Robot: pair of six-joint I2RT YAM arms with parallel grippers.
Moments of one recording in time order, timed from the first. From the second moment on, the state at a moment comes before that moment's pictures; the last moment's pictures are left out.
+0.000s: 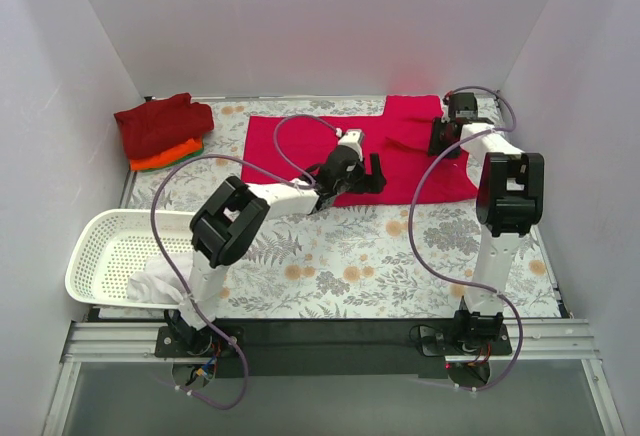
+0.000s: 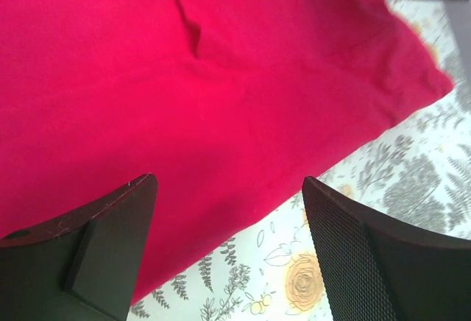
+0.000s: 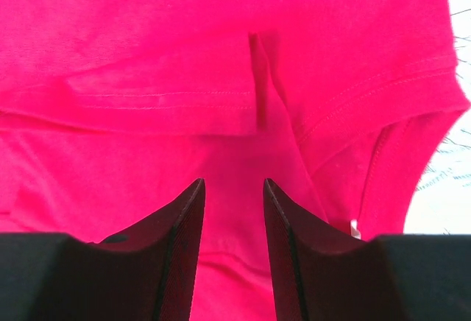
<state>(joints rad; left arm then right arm) -0.79 2.09 1.36 0.27 -0.05 -0.58 0.01 2.09 1.58 -0.44 -0.05 0.16</state>
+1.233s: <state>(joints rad) -0.84 2.16 1.27 0.43 -0.05 -0.57 -0.04 2.23 1.68 -0.36 -0.21 0.21</state>
